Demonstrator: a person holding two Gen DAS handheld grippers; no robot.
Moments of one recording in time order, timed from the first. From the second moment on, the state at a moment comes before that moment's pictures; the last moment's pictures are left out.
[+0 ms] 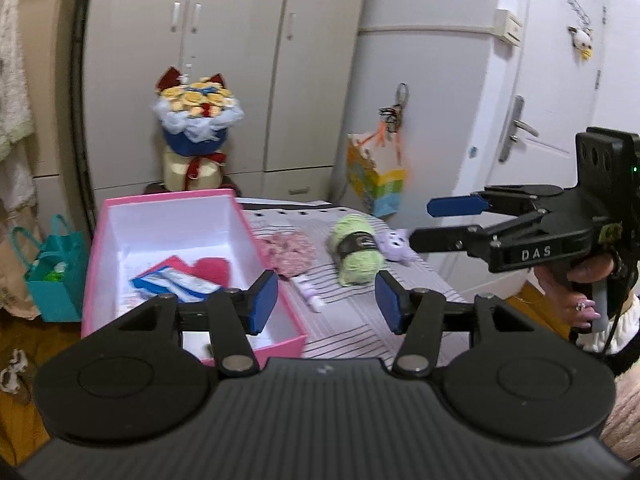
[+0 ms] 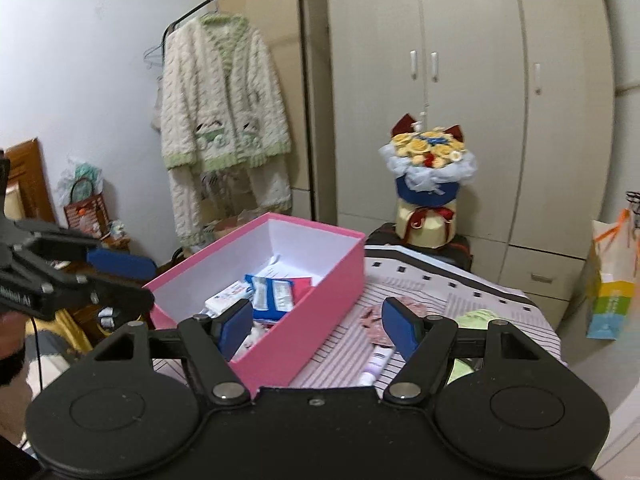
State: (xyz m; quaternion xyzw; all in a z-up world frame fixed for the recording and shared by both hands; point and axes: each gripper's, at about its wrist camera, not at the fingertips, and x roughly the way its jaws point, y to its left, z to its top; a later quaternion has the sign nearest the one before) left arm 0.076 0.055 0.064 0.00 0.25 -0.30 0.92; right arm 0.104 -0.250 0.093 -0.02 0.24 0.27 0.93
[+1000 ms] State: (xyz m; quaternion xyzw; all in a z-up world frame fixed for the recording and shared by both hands) left arm 0.180 -0.118 -0.038 0.08 0.27 -0.16 0.95; right arm 0.241 -0.286 0.026 -0.02 0.29 0.32 0.90
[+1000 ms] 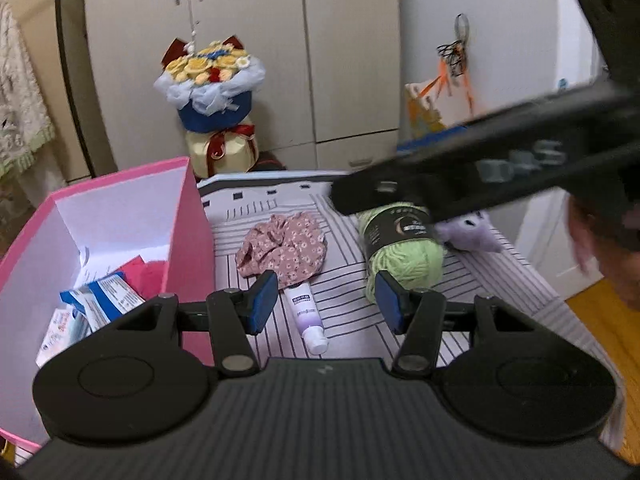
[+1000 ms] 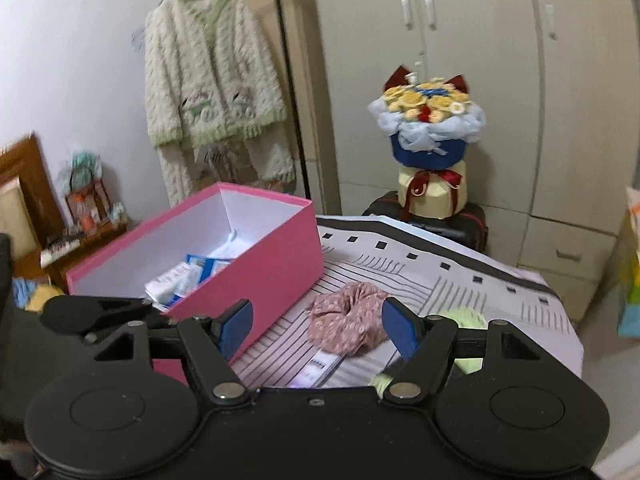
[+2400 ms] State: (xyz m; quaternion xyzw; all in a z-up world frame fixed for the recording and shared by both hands) left arm 0.247 -0.125 -0.108 -0.01 0.35 -0.05 0.94; right arm 0.361 -0.237 -0.036 -0.07 0.46 0.30 0.83
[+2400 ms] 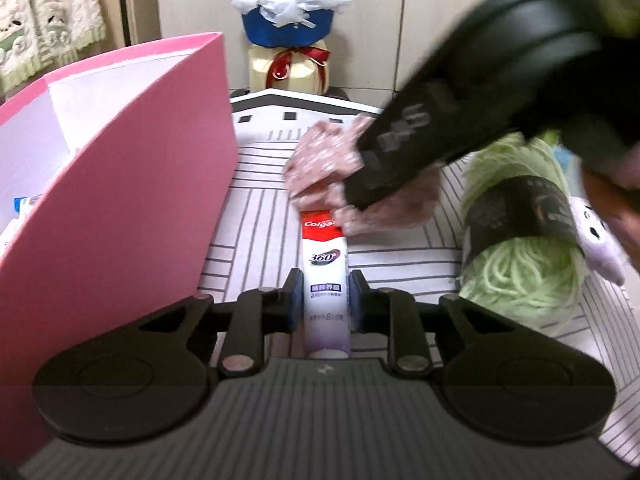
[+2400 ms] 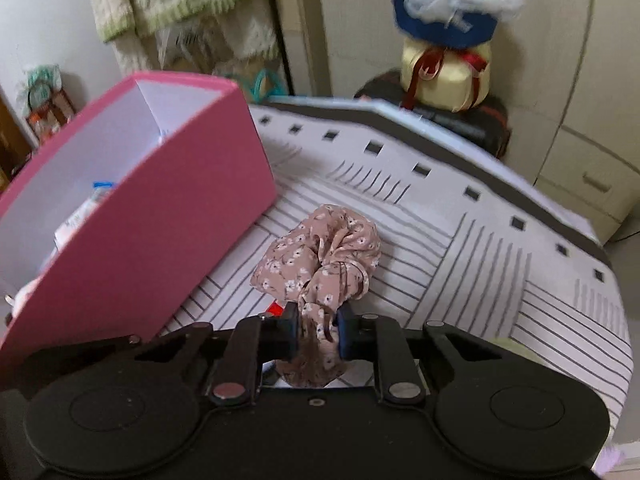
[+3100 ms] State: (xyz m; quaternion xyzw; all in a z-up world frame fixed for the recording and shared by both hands) left arm 0.213 -0.117 -0.085 -0.01 0.32 -0.06 0.95; right arm 0.254 -0.278 -0.010 0.00 0.34 0.26 0.90
